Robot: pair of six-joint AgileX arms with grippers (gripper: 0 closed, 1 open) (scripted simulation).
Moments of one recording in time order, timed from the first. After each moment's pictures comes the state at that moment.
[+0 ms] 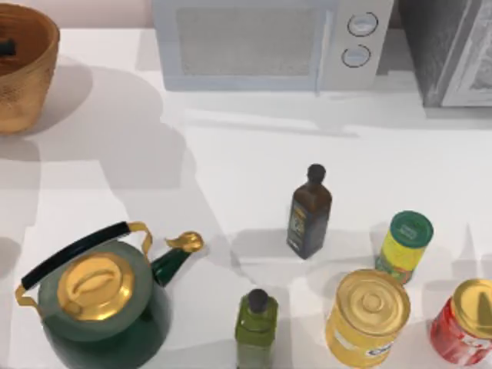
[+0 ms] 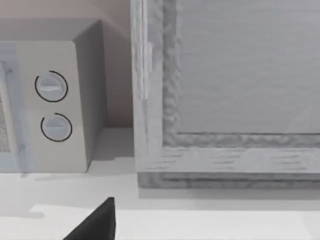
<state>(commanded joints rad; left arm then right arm) 0.21 2.49 2.24 -0.97 0.14 0.20 0.00 0.00 0.00 0.00 0.00 0.00</state>
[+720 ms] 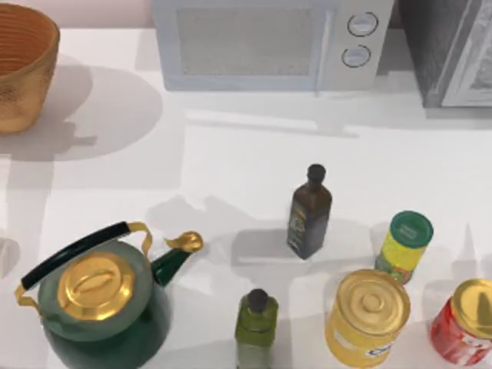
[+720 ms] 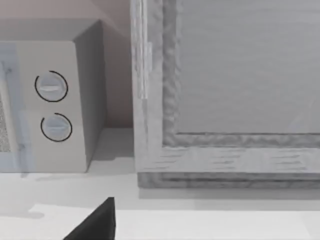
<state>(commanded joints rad) 0.11 1.31 1.21 -0.53 0.08 0.11 0.00 0.00 0.00 0.00 0.00 0.00</state>
